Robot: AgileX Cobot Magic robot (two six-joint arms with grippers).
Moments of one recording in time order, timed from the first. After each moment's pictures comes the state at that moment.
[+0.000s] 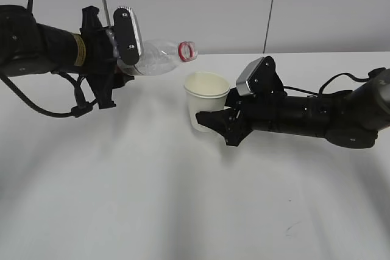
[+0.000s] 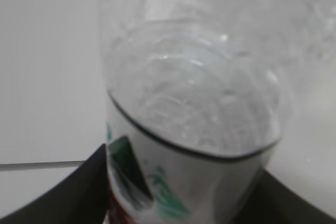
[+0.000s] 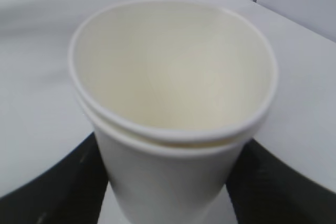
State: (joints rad) left arm -0.34 1.87 -1.16 1.04 -0.07 0.13; right arm 0.18 2.16 -1.04 -0.97 -0.92 0.37
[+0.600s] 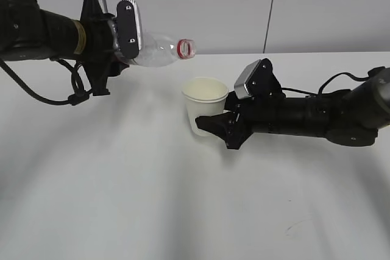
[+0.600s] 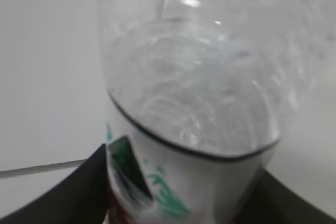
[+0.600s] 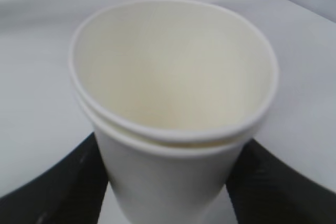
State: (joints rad) left arm -0.34 1.87 -1.23 1.16 0.01 0.13; right arm 0.18 2.16 -1.04 -1.02 -0.90 0.41
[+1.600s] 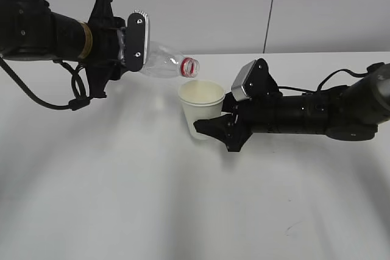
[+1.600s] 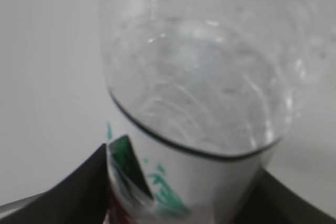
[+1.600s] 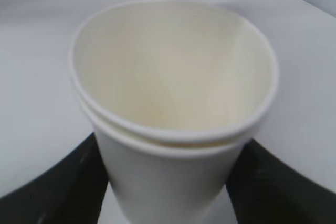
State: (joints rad) left arm -0.38 1.87 -1.23 1.33 0.05 0.13; right arm 0.18 2.16 -1.07 -1.11 -0.88 0.44
